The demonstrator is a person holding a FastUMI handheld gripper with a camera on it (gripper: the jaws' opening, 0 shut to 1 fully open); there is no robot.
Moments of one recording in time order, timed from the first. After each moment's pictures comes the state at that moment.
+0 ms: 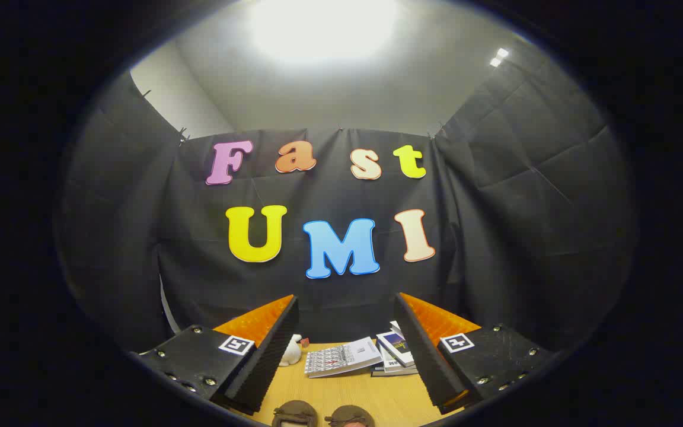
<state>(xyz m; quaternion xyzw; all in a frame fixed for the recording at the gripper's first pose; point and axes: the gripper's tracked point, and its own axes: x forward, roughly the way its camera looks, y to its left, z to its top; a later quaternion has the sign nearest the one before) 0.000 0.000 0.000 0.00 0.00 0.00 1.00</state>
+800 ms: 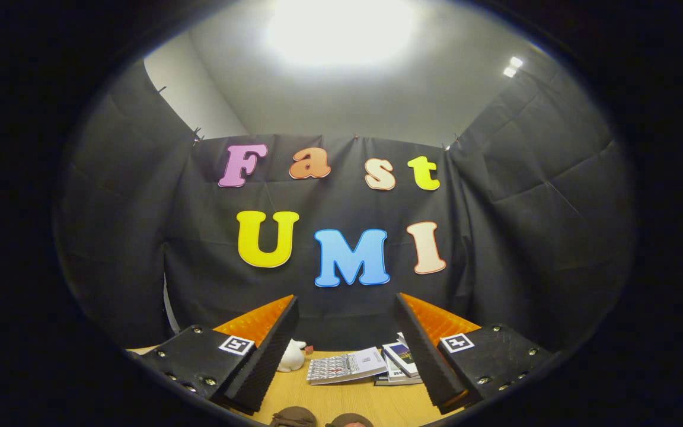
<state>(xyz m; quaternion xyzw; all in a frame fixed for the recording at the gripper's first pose) -0.002 0.025 0.005 -0.02 -0.02 0.04 1.00</state>
